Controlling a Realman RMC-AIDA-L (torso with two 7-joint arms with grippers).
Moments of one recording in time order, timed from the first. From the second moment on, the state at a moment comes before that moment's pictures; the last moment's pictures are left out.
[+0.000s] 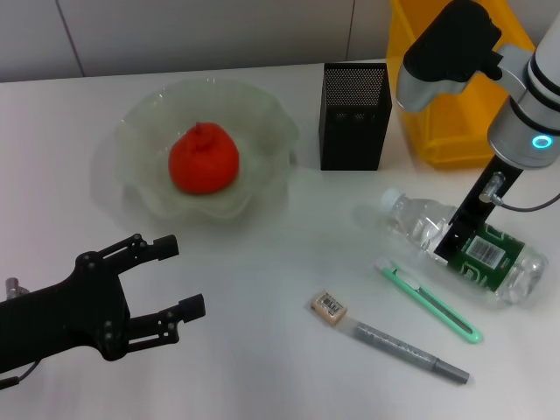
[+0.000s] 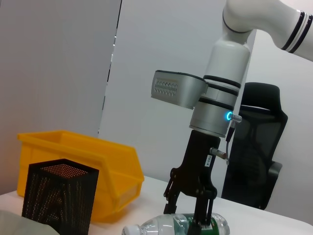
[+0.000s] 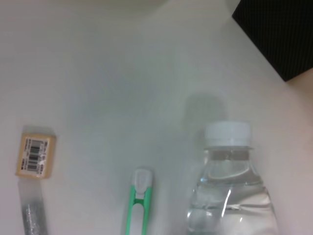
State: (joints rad) left arm -0.28 -2.03 1.09 0.57 1.50 1.68 -1.10; right arm 0.81 2.08 -1.29 -1.13 -2.88 -1.69 2.50
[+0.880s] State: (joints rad) left arm -0.28 -2.03 1.09 0.56 1.50 1.68 -1.09; right arm 0.83 2.08 -1.34 -0.97 -2.89 -1.56 2.52
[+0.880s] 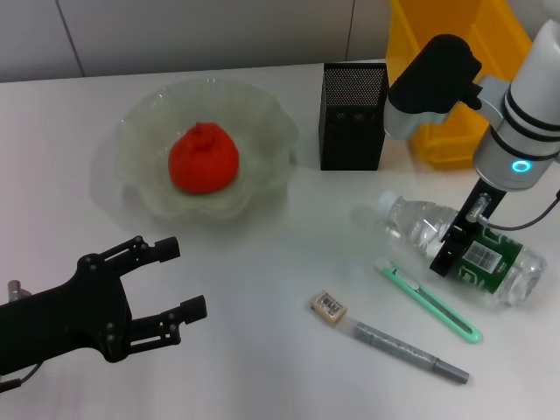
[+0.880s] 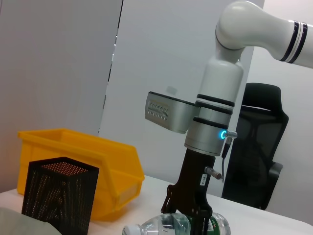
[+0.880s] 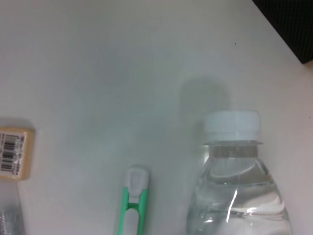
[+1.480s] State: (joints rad) left arm -0.28 -2.03 1.09 0.56 1.50 1.67 -1.09; right arm 0.83 2.08 -1.34 -0.97 -2.89 -1.55 2.53
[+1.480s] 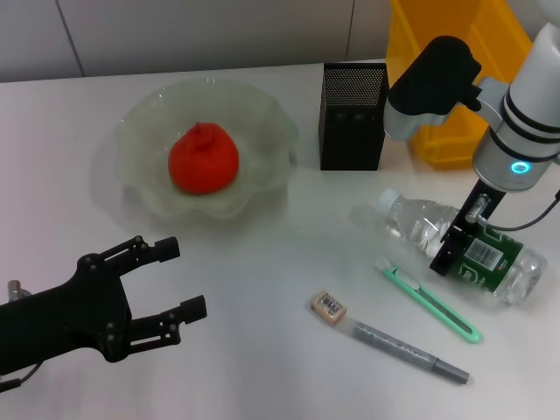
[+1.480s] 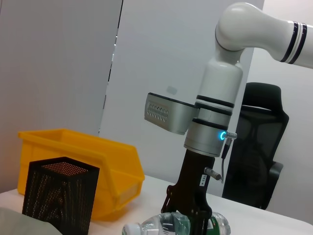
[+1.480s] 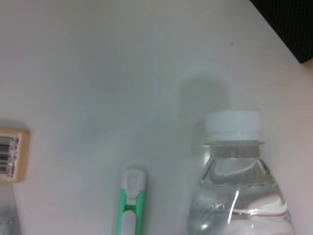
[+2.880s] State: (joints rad) left arm -0.34 -2.04 1.08 0.56 1.50 1.63 -1.12; right arm 0.35 2.08 -1.34 -1.72 -2.45 -1.53 2.28
